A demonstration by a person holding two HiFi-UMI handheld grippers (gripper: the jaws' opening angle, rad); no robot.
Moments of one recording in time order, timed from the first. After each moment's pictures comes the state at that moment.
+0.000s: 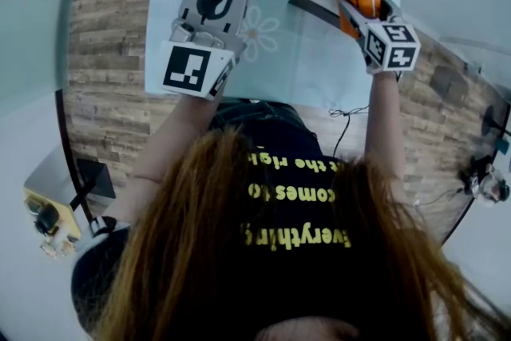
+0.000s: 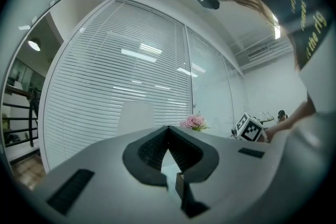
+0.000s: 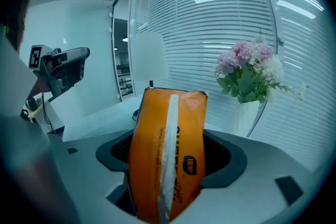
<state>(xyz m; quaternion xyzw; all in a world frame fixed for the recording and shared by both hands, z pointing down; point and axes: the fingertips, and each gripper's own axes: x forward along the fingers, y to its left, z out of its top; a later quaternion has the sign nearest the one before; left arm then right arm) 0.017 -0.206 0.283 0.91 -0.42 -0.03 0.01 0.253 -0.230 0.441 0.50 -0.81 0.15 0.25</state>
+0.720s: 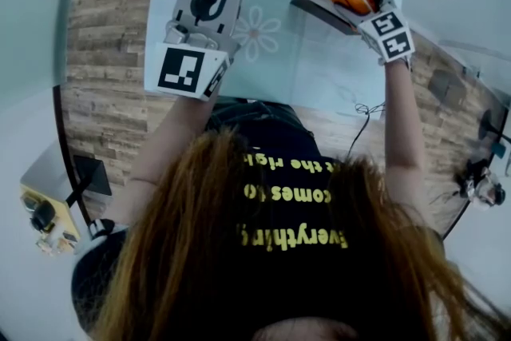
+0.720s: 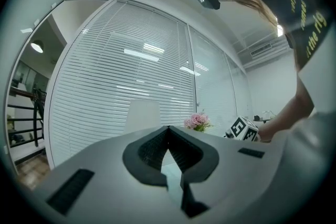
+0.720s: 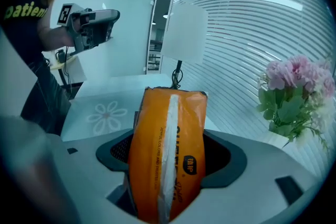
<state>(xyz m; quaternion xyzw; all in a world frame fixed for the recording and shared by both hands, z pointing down) -0.002 -0.207 0.287 0.90 -0.44 -0.03 0.01 0.230 -0.240 0.472 0.35 -0.85 0.04 0.40</state>
